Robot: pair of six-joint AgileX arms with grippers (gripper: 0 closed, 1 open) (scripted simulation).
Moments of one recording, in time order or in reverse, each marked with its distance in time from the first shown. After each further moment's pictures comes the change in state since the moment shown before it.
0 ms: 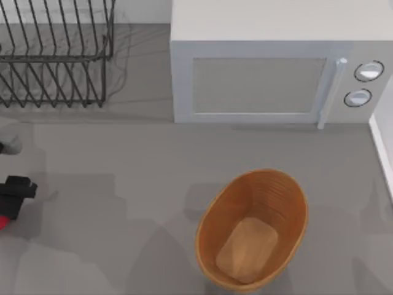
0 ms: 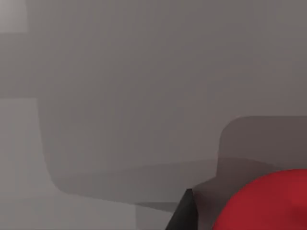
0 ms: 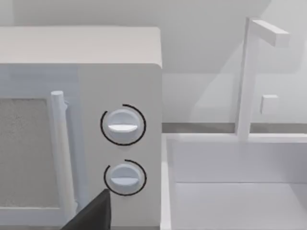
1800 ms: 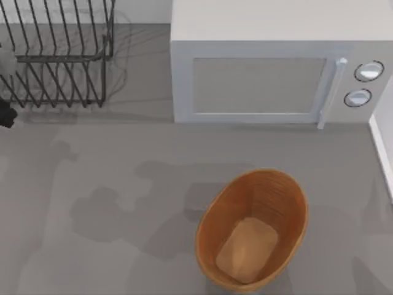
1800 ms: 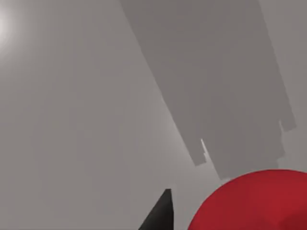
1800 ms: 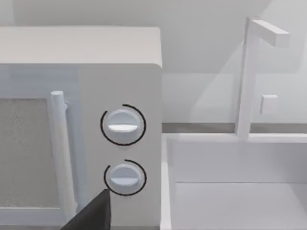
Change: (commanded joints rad) left arm -0.108 -0.104 0.555 -0.685 0.009 0.138; right arm 0.000 0.000 0.000 0.000 0.000 0.000
